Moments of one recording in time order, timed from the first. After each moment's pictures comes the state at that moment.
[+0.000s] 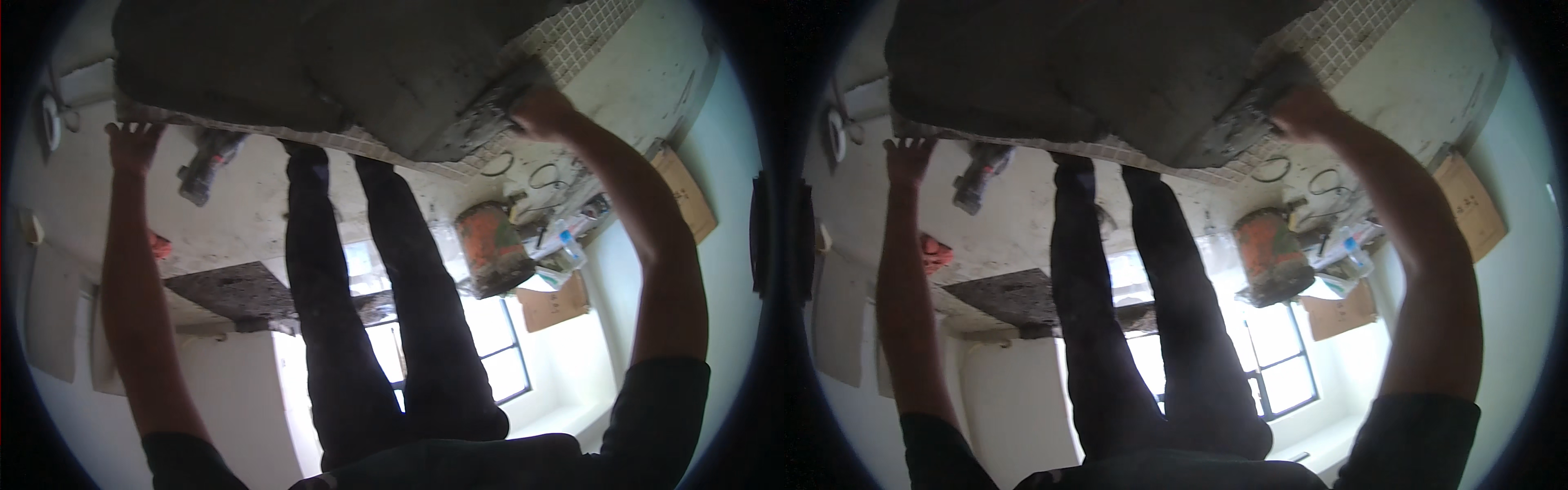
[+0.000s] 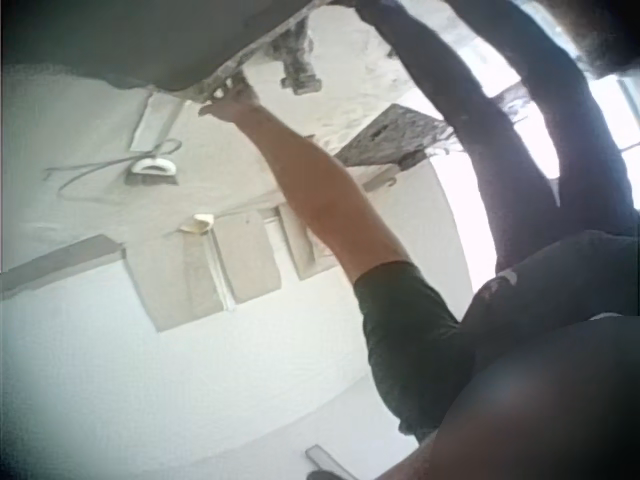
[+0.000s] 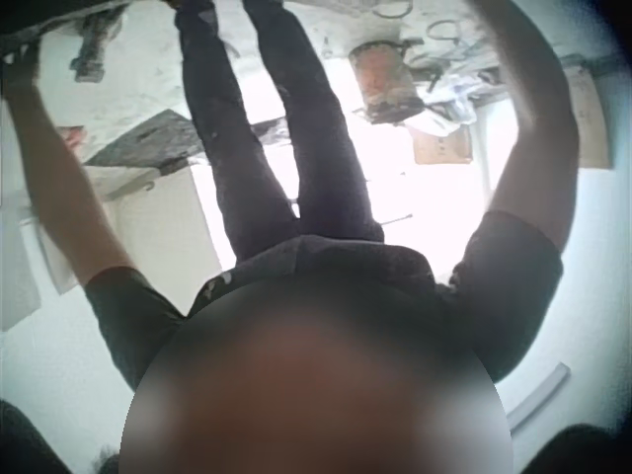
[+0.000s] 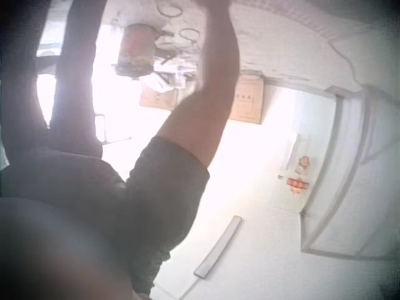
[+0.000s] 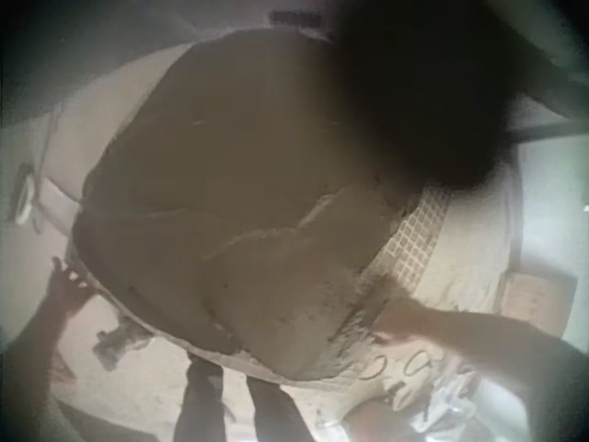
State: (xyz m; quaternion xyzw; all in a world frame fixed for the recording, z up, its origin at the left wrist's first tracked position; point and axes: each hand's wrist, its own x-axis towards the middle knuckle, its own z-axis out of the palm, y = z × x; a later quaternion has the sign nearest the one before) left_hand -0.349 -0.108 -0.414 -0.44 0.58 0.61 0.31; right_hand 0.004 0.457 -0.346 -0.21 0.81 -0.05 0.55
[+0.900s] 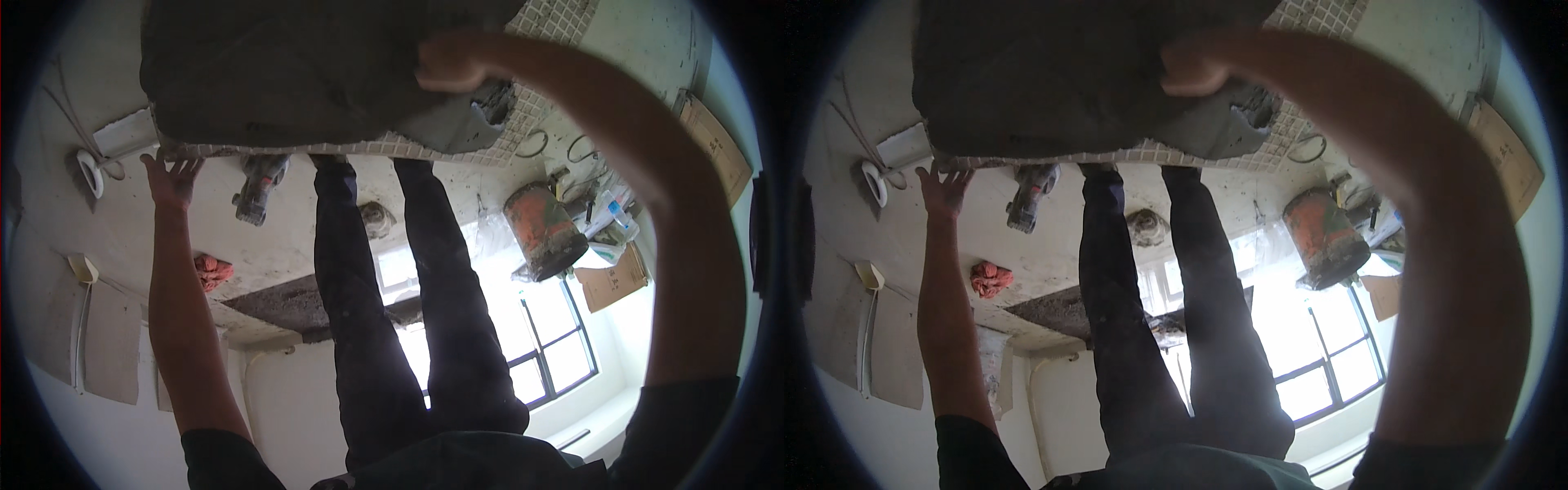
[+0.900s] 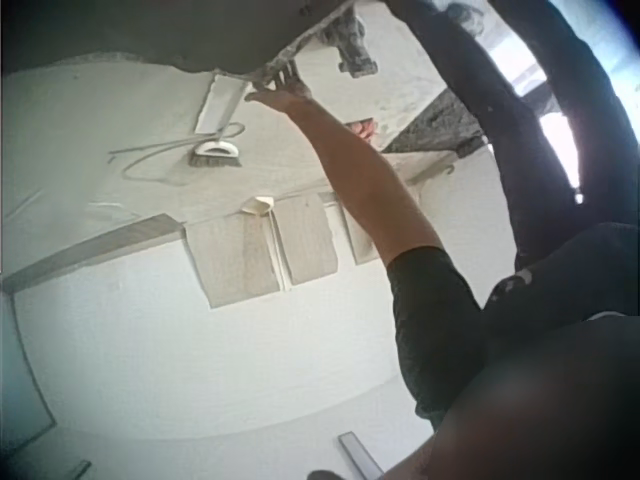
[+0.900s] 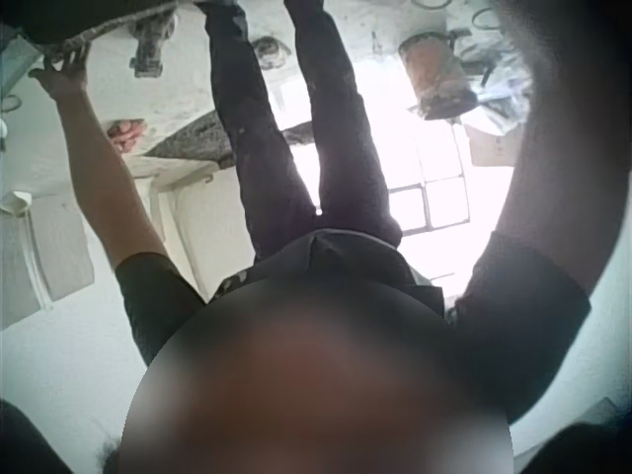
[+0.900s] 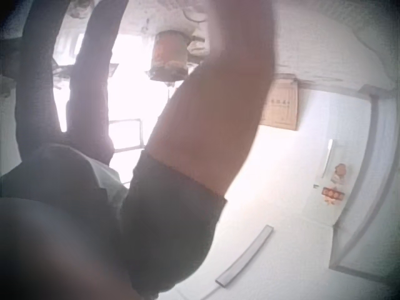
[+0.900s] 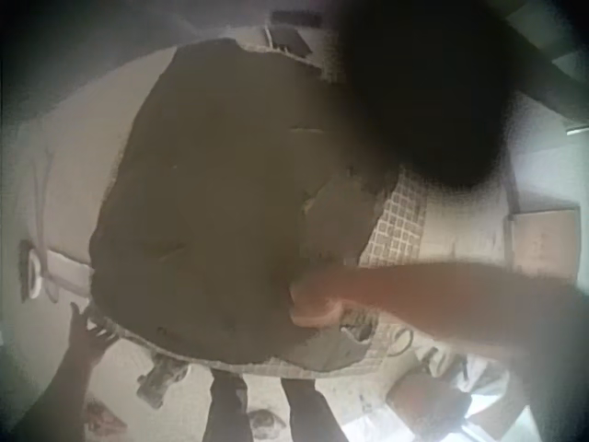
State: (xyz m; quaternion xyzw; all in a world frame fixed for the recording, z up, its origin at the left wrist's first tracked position) left_hand -0.386 -0.124 -0.365 -0.40 0.65 0.54 0.37; right_hand -0.167 0.317 -0.363 -0.15 0.77 -0.22 0.58
